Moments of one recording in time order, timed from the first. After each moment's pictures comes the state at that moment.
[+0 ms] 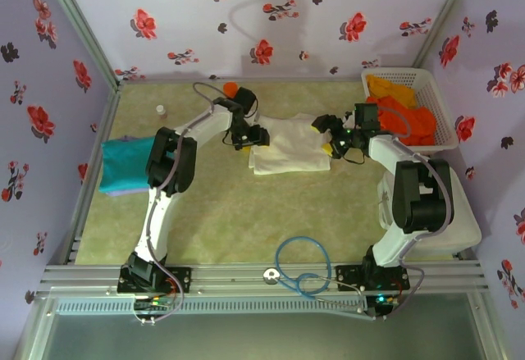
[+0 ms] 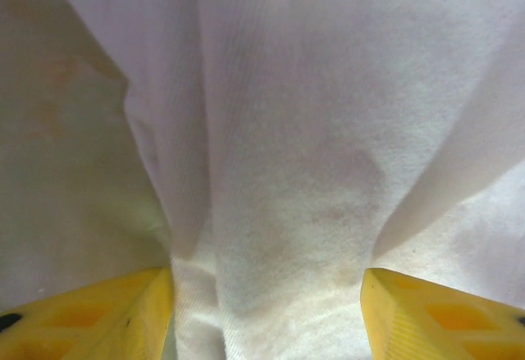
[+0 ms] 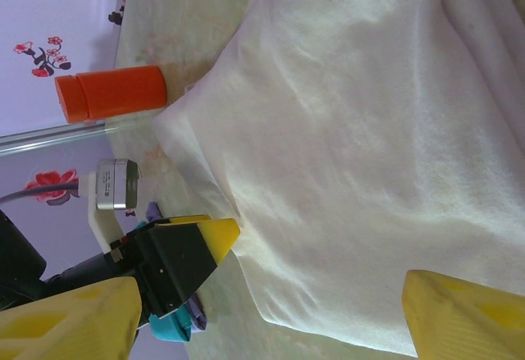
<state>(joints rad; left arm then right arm) -0.53 2.32 1.92 -0.86 0.29 -0.48 0.09 1.69 1.03 -0.19 -0.67 0.95</state>
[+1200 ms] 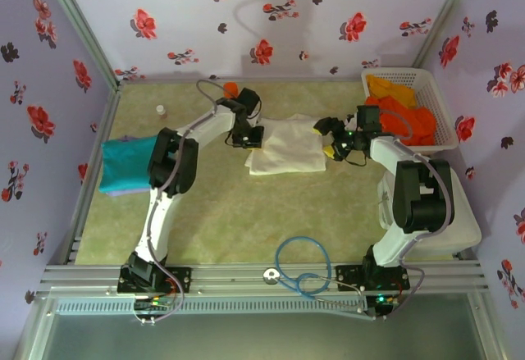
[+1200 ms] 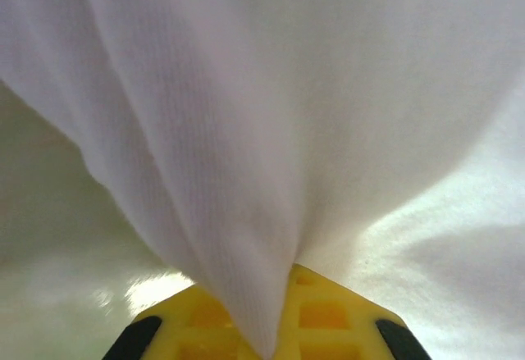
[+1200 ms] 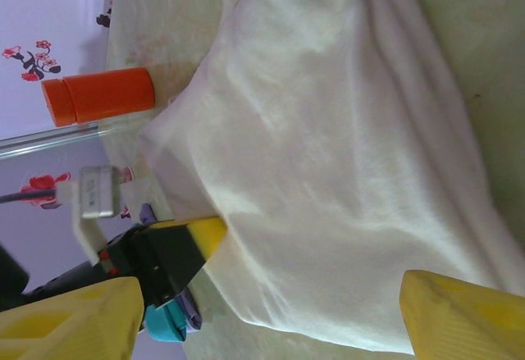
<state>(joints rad) -0.55 2.29 1.92 -0.90 0.19 -0.39 0.07 1.68 1.01 -0.20 -0.67 0.93</state>
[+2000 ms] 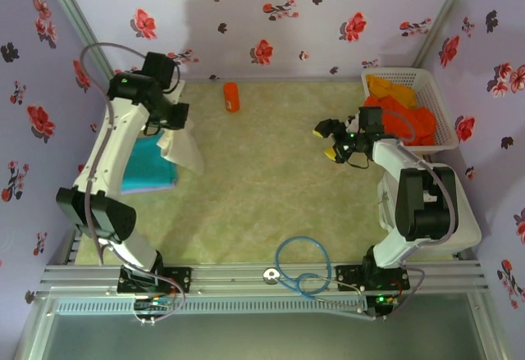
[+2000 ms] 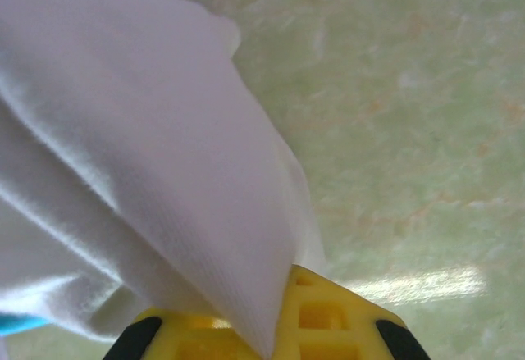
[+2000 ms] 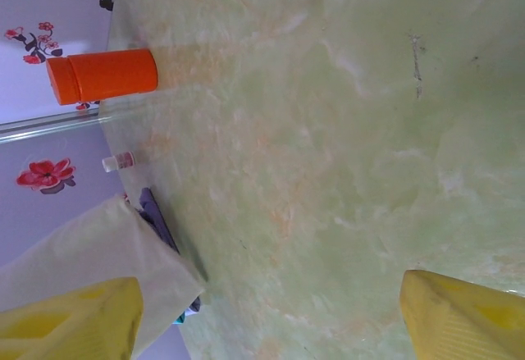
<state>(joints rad) -0.26 1.63 1.88 -1.40 -0.06 -0.06 0.07 1.63 0.99 -0.25 -0.69 0.91</state>
